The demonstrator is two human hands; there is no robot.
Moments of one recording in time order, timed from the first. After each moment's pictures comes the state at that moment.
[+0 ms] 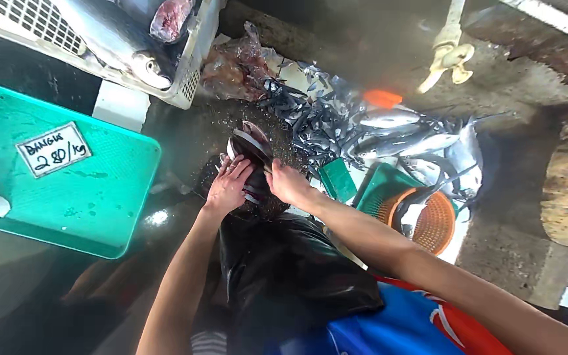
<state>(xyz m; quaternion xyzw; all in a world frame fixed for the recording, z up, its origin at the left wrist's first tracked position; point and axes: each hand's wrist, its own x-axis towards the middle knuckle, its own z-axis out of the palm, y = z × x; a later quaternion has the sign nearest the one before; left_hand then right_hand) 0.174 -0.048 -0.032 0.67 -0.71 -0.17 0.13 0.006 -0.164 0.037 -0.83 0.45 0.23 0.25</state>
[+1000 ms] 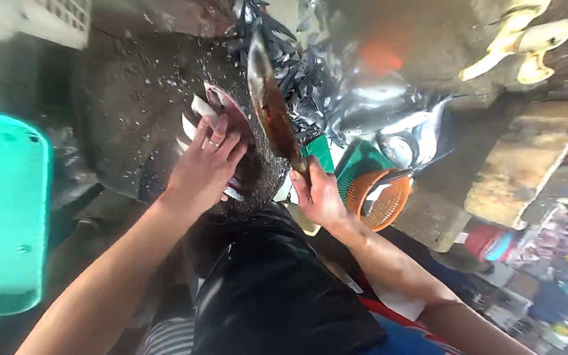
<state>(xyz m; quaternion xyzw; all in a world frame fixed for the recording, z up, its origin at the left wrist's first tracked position) 0.191 -0.119 -0.007 0.58 -0.77 -0.26 0.01 -0.068 -0.185 0.050 -0.82 0.48 0.01 0.32</state>
